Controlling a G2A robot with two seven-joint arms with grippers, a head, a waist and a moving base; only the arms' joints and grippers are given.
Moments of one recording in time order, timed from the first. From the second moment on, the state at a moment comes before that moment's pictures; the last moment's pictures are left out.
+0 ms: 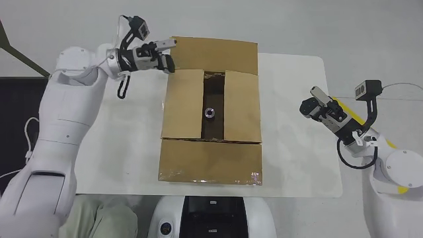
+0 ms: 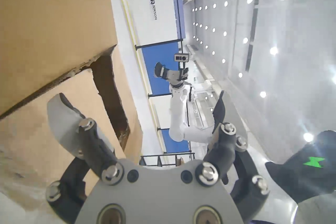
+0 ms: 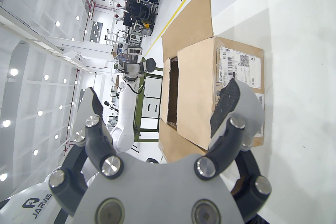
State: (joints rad) left arm 0.75 -0.99 -1.26 -1.19 -0.55 -0.10 -1.23; right arm -1.57 -1.21 1.77 -1.98 0.18 0.03 0.83
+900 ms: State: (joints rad) left arm 0.56 -1.06 -1.13 -0.80 -0.33 -0.29 -0.82; right arm -1.57 -1.21 1.77 -1.98 0.18 0.03 0.83
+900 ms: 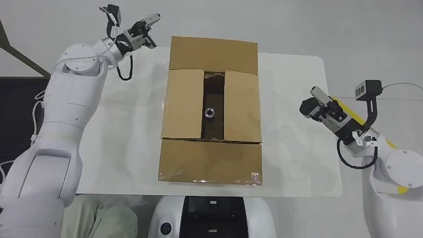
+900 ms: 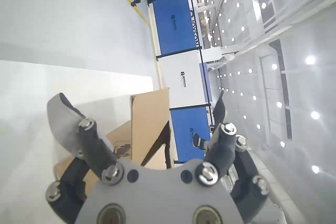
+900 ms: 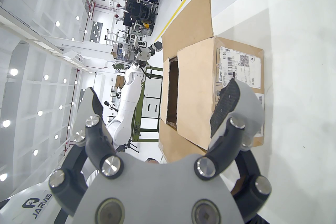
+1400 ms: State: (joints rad) left arm 0.41 -1.17 -0.99 -0.59 -0.41 -0.26 -0.85; right arm -1.57 -1.21 1.77 -1.98 0.18 0.03 0.83
